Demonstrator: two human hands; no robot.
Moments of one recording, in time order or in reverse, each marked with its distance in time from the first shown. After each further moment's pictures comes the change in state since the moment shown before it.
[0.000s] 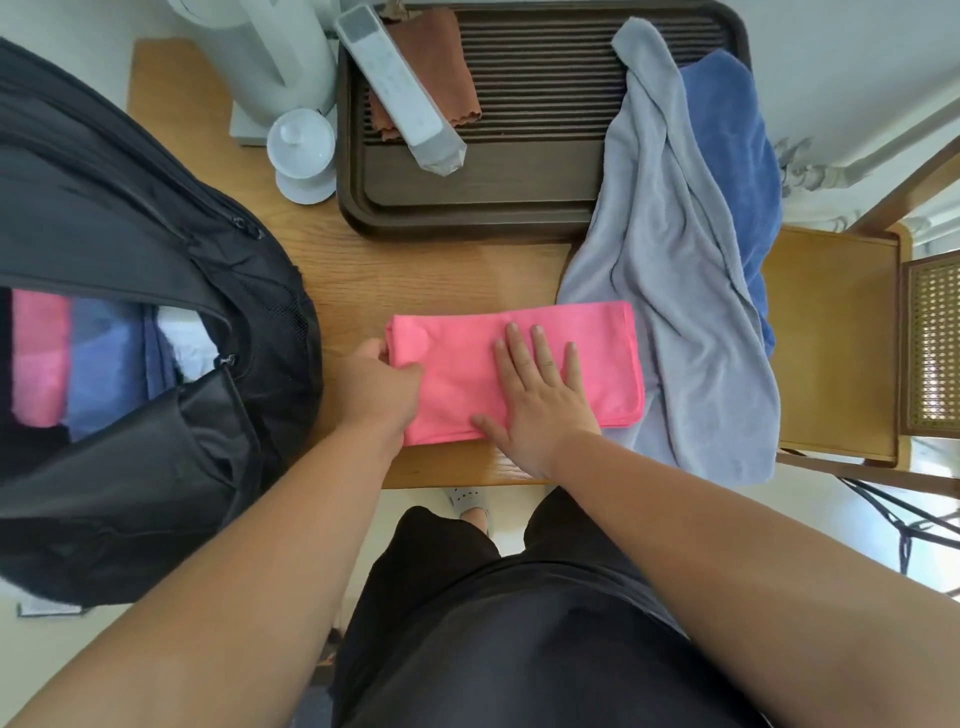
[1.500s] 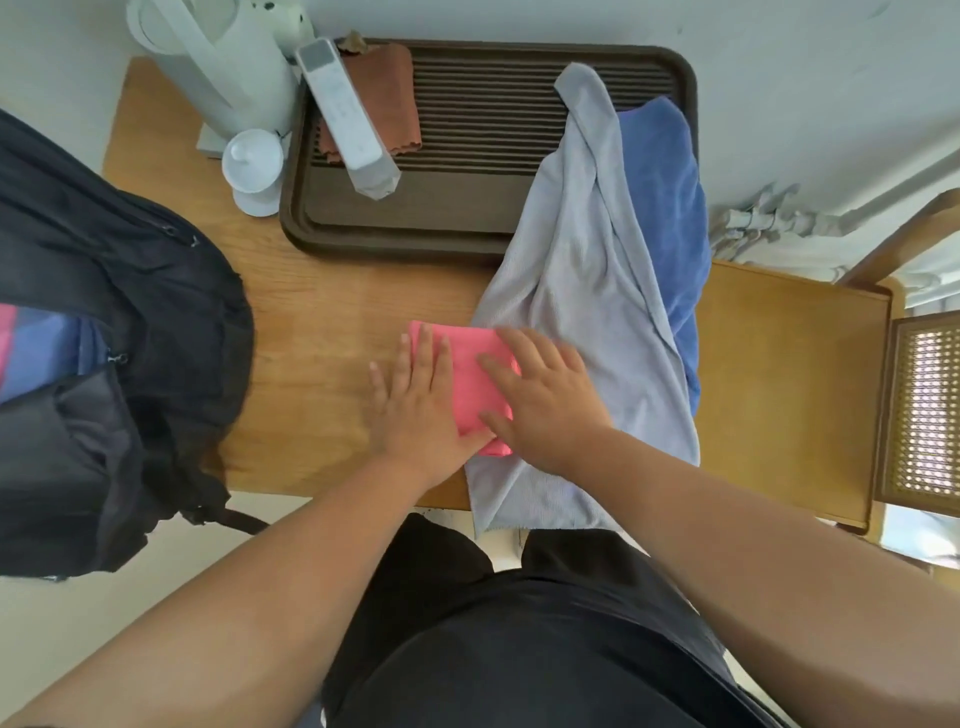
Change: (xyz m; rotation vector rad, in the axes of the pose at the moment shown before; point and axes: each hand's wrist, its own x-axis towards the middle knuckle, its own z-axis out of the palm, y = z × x) left_hand -0.049 0.013 0.119 1.043 -0.113 0.490; right_hand -0.019 0.115 -0.057 0.013 0.212 -0.253
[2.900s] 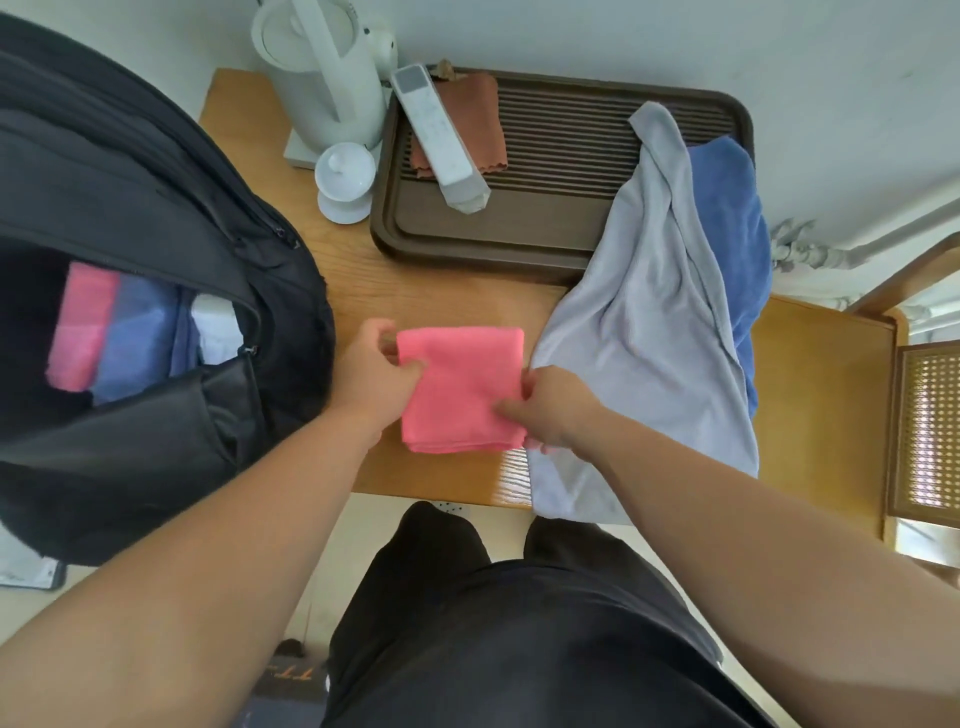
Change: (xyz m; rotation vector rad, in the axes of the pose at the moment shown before) left_hand 0.003 -0.132 -0.063 -0.925 0.177 -0.341; right_hand 0.051 -0.088 -0.026 0.641 -0.435 0.518
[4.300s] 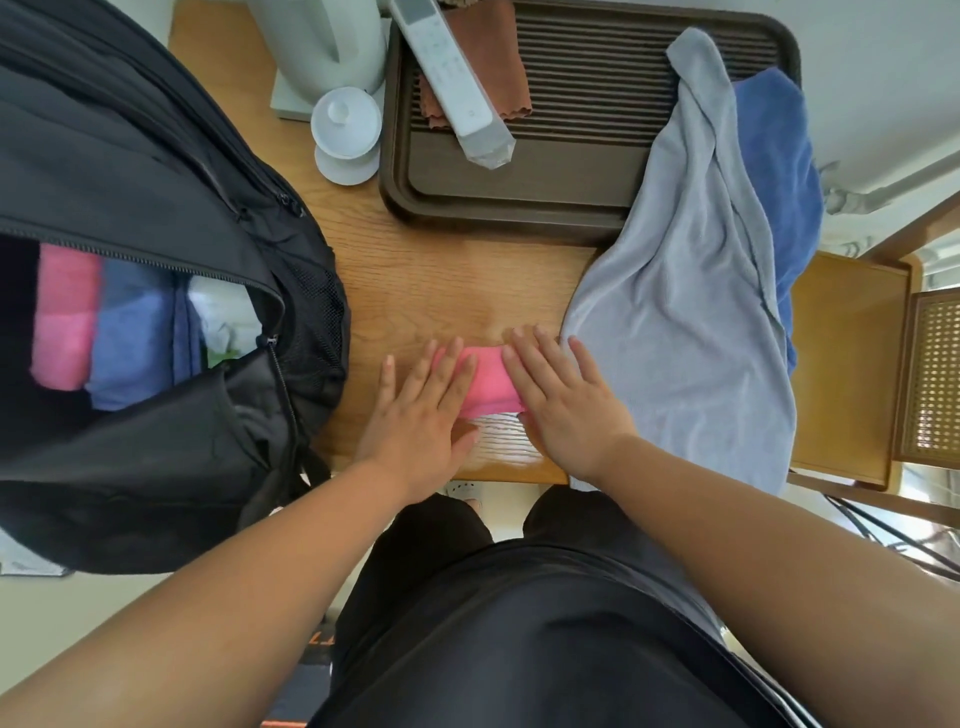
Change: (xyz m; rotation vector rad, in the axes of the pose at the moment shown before) left_hand -0.024 -0.073 0.010 1.047 -0.340 0.676; right_hand 0.020 0.038 0.067 -0.935 0.417 -0.500
